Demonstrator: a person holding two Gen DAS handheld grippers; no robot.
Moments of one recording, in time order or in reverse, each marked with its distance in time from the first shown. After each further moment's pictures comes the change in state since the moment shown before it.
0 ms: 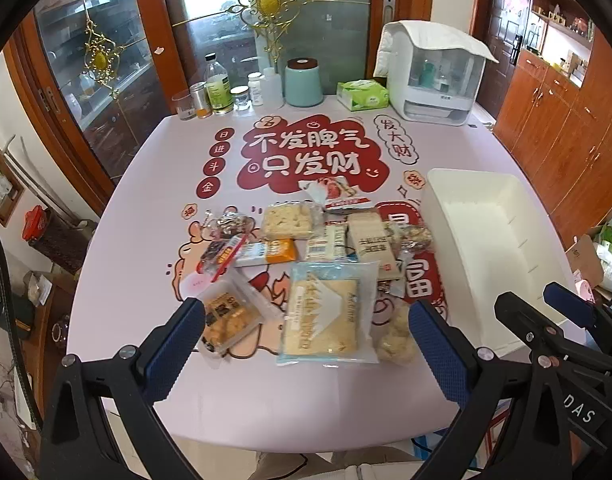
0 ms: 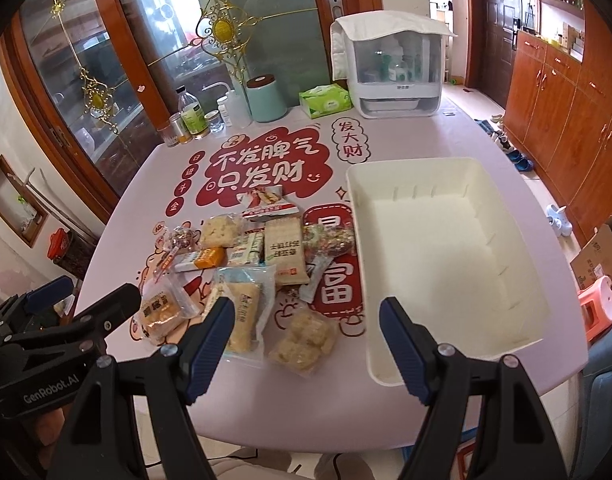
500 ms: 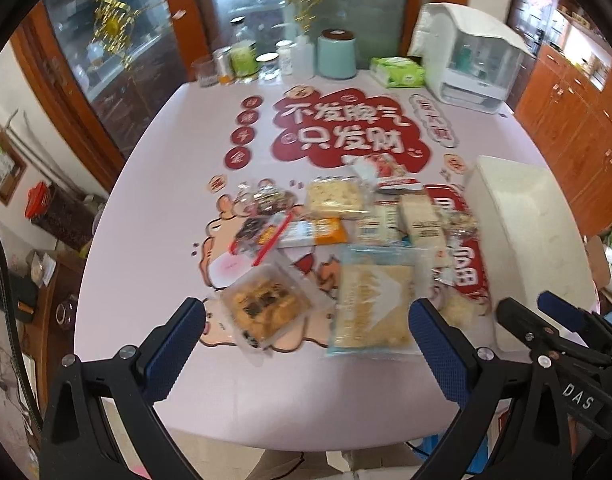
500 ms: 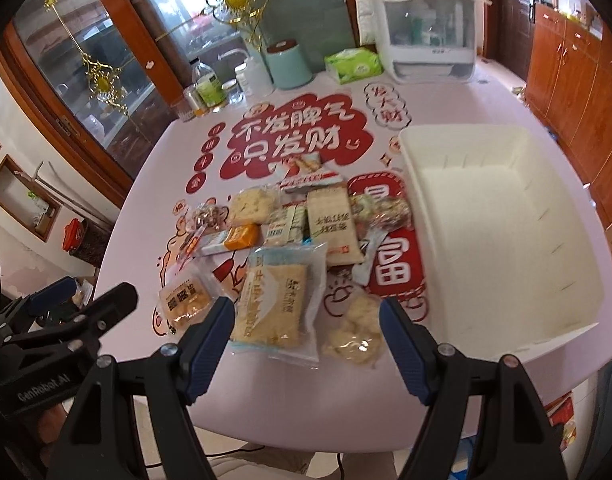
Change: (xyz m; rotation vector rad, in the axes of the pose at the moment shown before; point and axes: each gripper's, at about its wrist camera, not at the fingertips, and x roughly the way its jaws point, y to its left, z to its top) left arm 0.042 0.070 0.003 -0.050 0.098 0.021; right arm 0.054 0.042 -0.003 0.023 0.105 0.073
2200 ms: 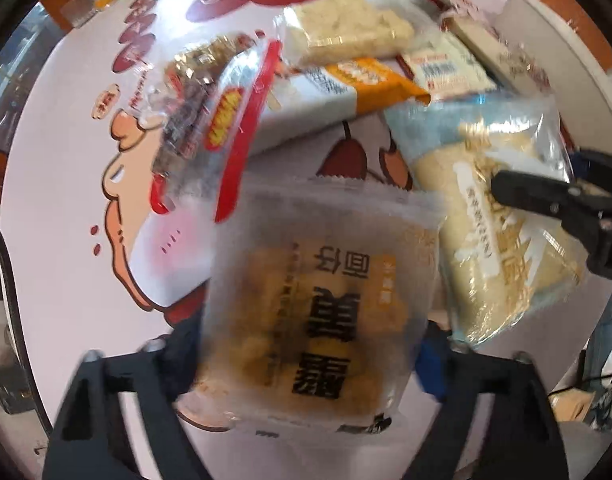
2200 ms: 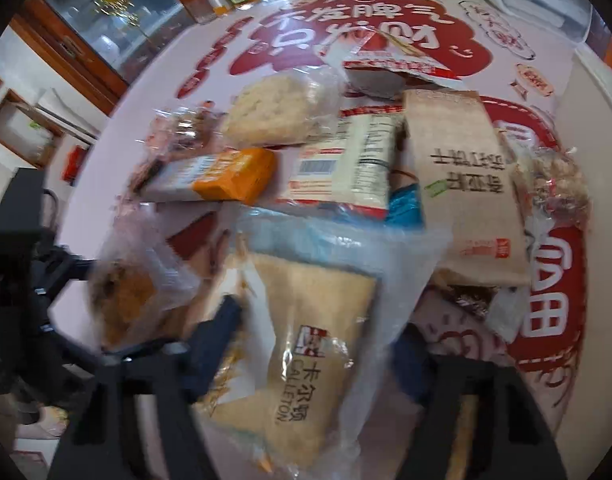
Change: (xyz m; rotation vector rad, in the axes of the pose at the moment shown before) left arm 0.227 0.018 -0.019 0.352 0.320 -0.148; right arm 0.200 0.032 0.000 -0.157 0.222 0.099
